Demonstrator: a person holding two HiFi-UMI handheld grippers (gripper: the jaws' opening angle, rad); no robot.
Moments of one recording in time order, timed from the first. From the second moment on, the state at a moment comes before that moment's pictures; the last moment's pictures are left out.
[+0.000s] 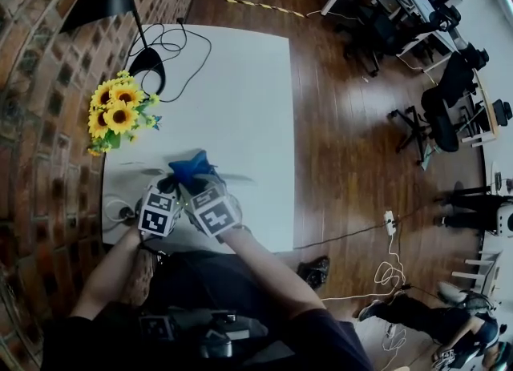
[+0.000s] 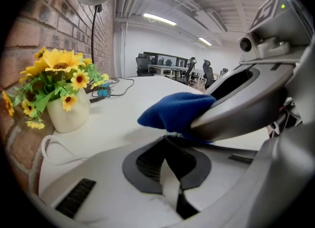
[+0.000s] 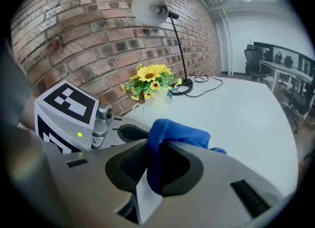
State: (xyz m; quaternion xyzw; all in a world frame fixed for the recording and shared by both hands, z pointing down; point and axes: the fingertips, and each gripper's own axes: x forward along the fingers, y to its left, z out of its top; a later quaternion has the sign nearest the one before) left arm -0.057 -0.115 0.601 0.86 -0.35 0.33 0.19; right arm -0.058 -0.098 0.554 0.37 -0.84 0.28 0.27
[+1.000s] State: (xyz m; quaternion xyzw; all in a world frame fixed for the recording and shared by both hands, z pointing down) left arm -0.047 -0.109 0.602 0.86 -0.34 0.36 0.15; right arm -0.037 -0.090 0.553 0.36 -0.84 0.32 0.25
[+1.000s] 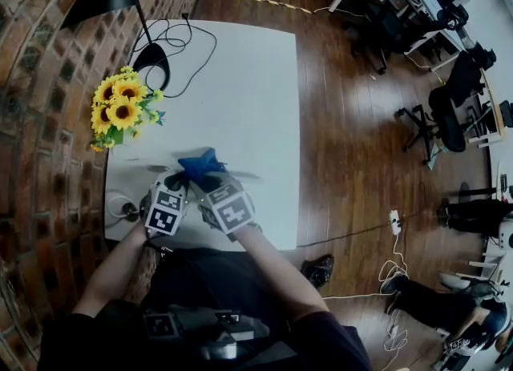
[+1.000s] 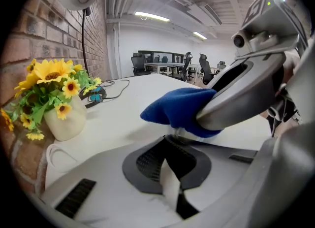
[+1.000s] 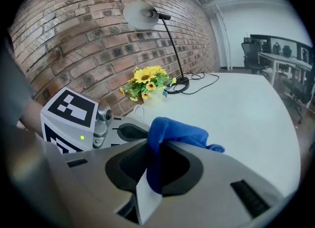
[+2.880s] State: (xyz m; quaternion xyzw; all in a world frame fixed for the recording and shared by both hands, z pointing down) left arm -0.046 -0.108 0.609 0.80 -0.37 0.44 0.15; right arm 0.127 -0.055 0.565 0.44 -0.80 0.34 0.24
